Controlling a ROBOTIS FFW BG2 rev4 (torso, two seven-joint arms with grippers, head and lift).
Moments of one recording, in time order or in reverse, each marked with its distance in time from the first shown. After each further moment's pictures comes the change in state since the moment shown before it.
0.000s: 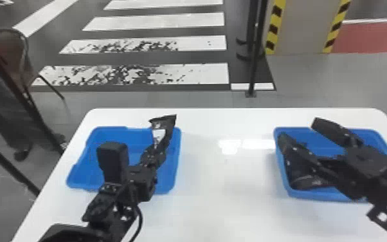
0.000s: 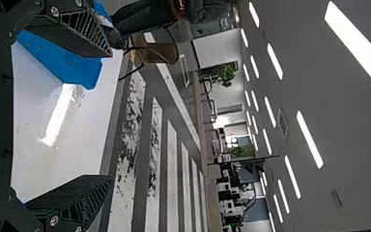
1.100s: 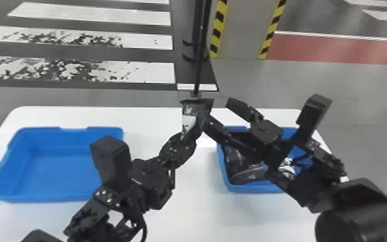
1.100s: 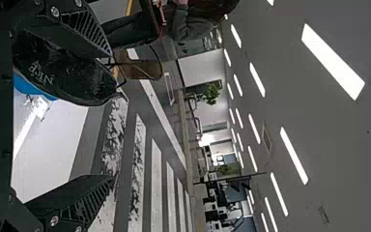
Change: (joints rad) left arm -0.060 0.112 -0.354 -0.076 0.186 -0.112 -0.018; right arm -0.199 -0.010 0.112 0.200 -0.035 -0.073 -0.007
